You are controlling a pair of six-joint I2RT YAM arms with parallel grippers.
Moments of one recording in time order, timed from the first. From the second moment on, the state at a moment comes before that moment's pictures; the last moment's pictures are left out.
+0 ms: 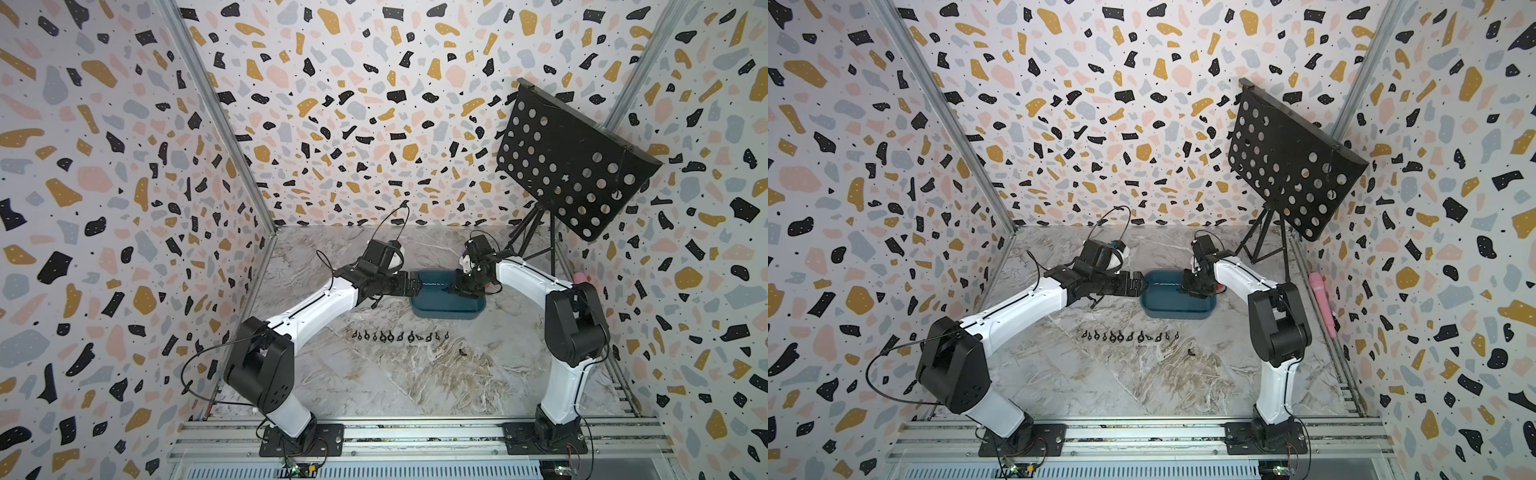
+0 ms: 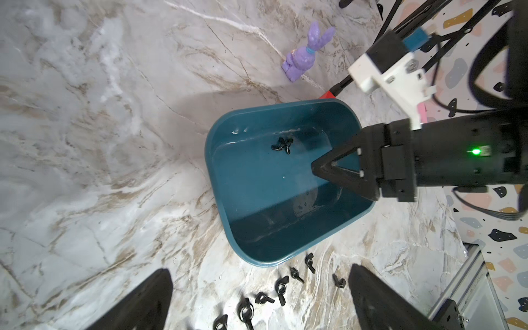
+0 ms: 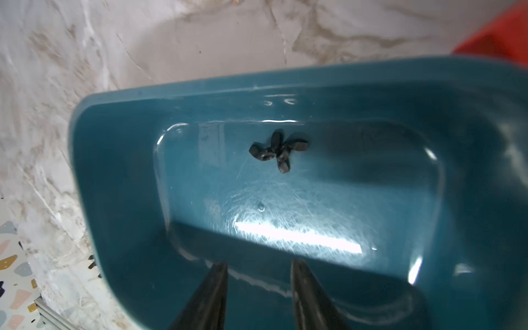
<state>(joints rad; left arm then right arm) -0.55 1.60 1.26 -0.45 0.23 -0.39 0.38 1.94 1.45 -0.71 -0.30 0.51</state>
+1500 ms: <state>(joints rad) -0.55 1.57 1.24 -0.46 0.21 -0.37 0.38 2.18 1.65 -0.67 -0.24 0.62</state>
